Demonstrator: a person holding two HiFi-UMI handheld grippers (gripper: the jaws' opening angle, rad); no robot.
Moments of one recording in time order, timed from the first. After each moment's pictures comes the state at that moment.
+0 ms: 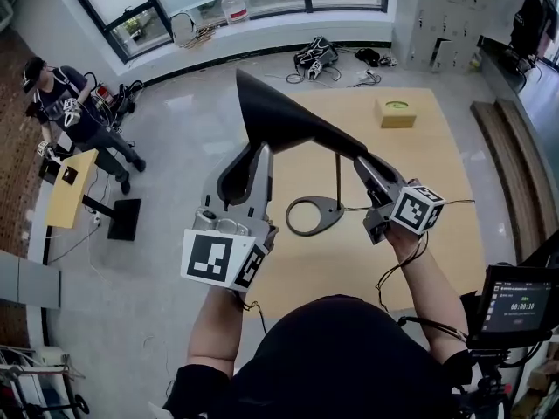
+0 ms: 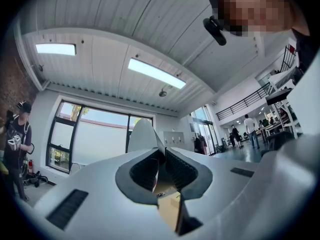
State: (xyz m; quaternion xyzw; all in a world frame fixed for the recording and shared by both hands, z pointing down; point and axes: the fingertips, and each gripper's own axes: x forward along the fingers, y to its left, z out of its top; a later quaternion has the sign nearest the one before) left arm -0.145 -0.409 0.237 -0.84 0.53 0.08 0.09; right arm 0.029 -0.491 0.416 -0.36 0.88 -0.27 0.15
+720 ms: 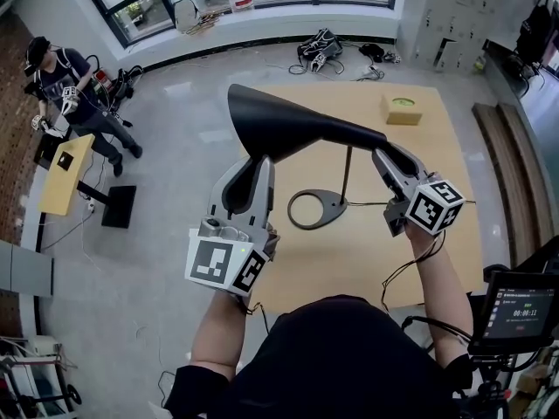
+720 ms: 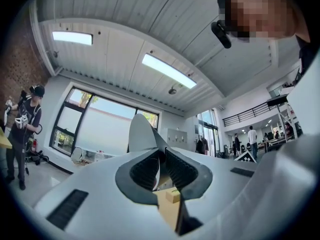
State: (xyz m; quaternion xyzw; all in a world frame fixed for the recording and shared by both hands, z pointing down) left arm -0.170 -0.405 0.280 -0.83 0.54 0.11 0.02; right arm 0.045 -0.495 0.393 -0.39 0.91 -0.16 0.06
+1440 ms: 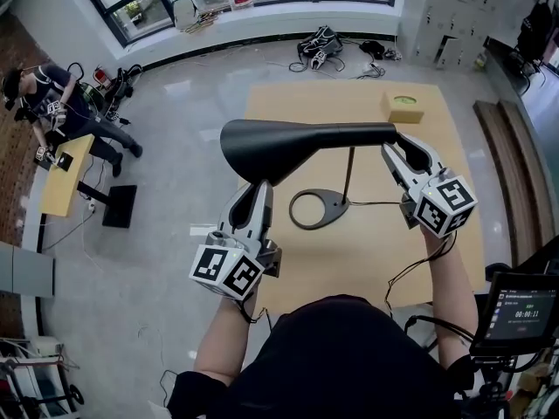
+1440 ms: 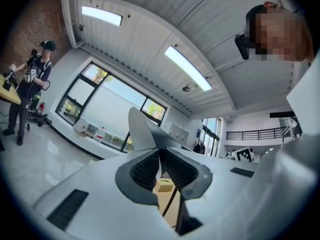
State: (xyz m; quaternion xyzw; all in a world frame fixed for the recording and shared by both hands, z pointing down) left arm -0.189 -0.400 0.356 -0.82 0.53 0.15 -0.12; right arm 0.049 -0.489 0.361 -0.40 0.92 -0.02 -0.02
